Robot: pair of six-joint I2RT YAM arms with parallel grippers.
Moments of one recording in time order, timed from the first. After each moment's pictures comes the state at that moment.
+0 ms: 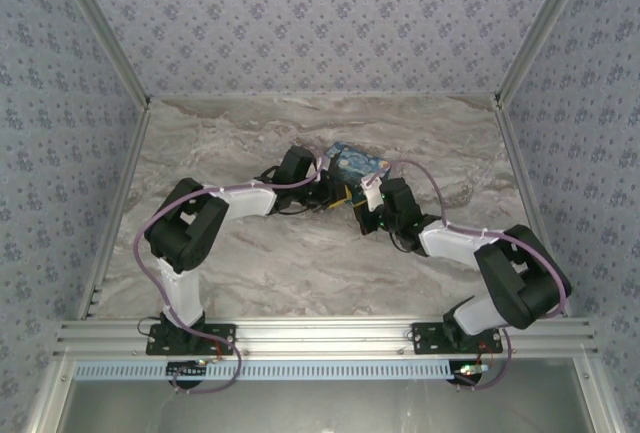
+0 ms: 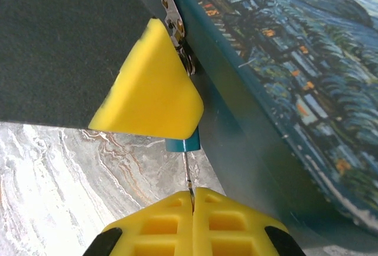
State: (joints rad) left arm -0.66 1.91 1.10 0.13 0.56 -0.99; right arm 0.54 1.45 0.56 0.24 -0.15 0.06
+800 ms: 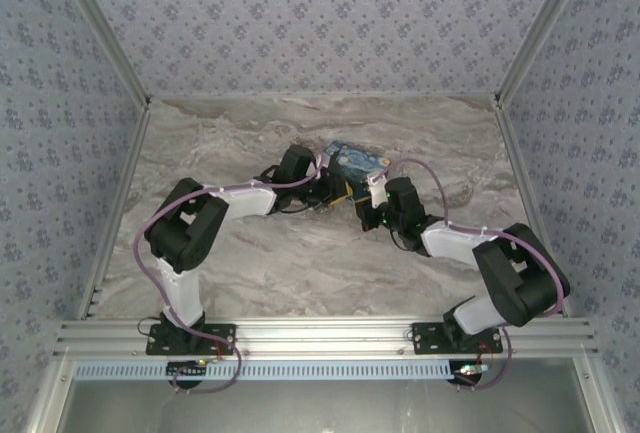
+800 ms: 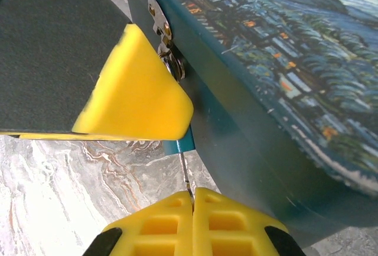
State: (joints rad) left arm -0.66 1.91 1.10 0.17 0.56 -1.02; right arm 0.50 1.46 0.54 0.34 -0.20 0.12
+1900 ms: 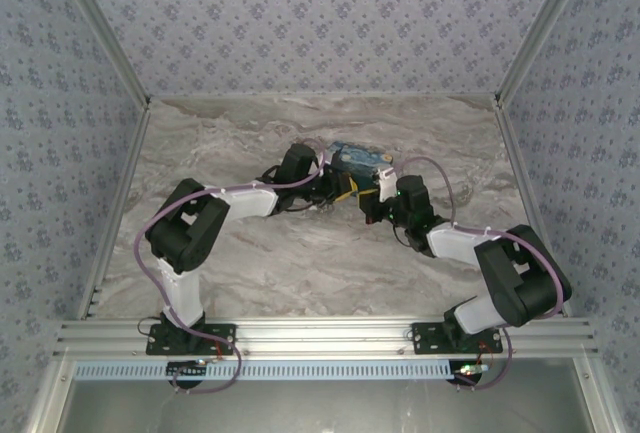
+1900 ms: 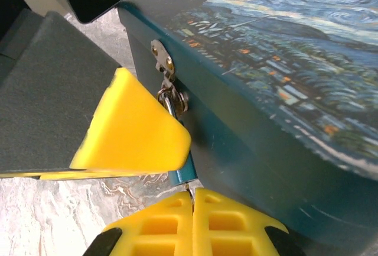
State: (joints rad) left arm -0.68 1.91 1.10 0.25 0.56 -1.09; right arm 0.43 1.46 0.50 0.49 -0.29 0.22
